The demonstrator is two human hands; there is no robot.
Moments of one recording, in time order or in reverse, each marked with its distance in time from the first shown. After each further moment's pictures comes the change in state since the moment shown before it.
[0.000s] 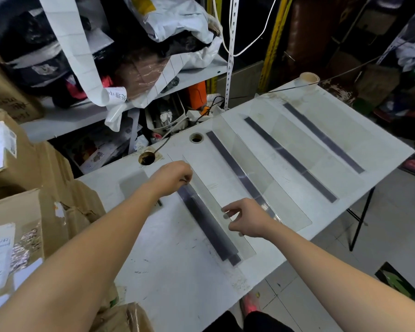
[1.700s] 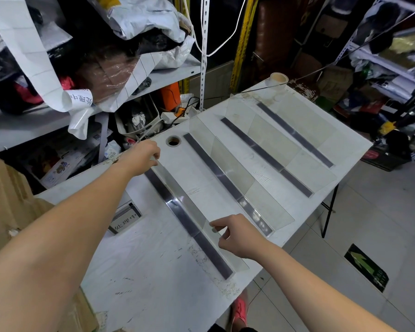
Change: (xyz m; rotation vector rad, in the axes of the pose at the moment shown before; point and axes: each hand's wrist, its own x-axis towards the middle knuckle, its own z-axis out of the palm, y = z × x) left_hand 0.065 -0.076 -0.016 0.021 0.112 -0.082; right_hand -0.022 0.003 0.020 -0.166 0.072 -0.012
